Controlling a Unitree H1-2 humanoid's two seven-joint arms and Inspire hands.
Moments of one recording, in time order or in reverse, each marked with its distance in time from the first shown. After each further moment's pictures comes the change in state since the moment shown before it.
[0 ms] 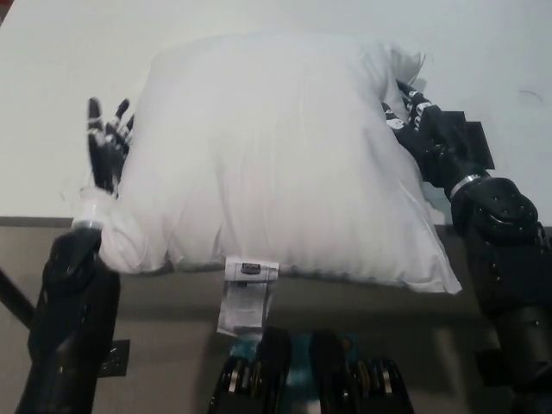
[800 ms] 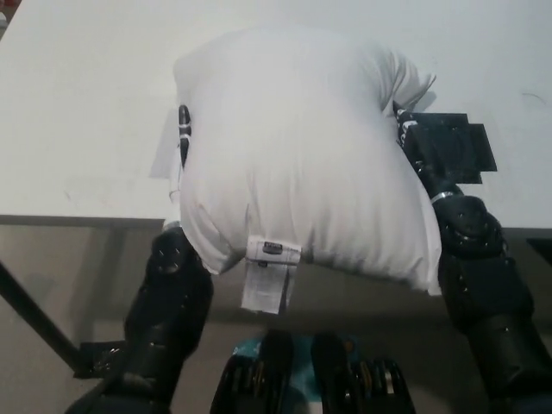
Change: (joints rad) left_arm -0.090 -0.207 -0.041 0.317 0.132 -0.226 0.221; right_arm 0.013 0.066 0.050 0.133 -0.039 -0.090 -0.155
